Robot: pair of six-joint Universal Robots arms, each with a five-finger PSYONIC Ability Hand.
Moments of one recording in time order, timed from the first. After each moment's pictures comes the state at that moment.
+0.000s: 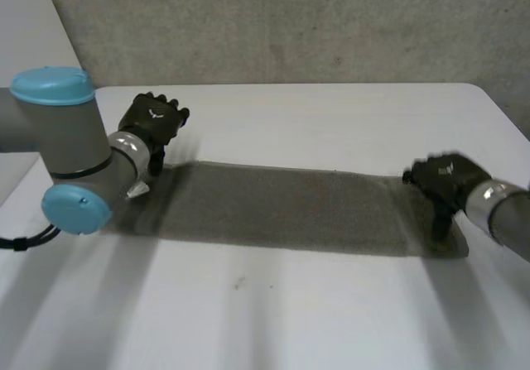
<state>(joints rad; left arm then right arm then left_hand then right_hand) 4.36 -2.23 -1.11 3.12 -1.52 3.74 1.72 -1.14 1.50 0.12 1.36 2.47 0.21 0.21 0.21 0.21 0.04 0.20 0.22 0.21 0.23 0.05</state>
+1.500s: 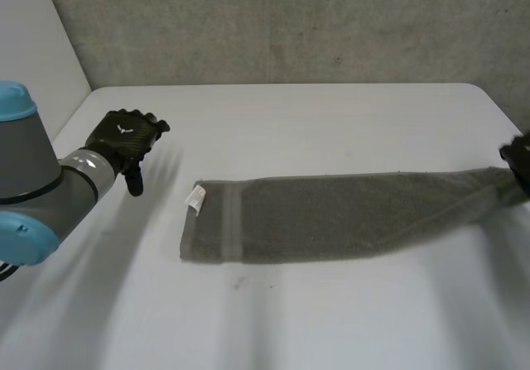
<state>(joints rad) 4.47 -2.01 -1.43 3.18 -1.41 3.63 1.45 -1.16 1.58 -0.15 1.37 2.22 0.21 0.22 0.22 0.22 0.04 0.94 1.17 1.18 1.19 0.97</state>
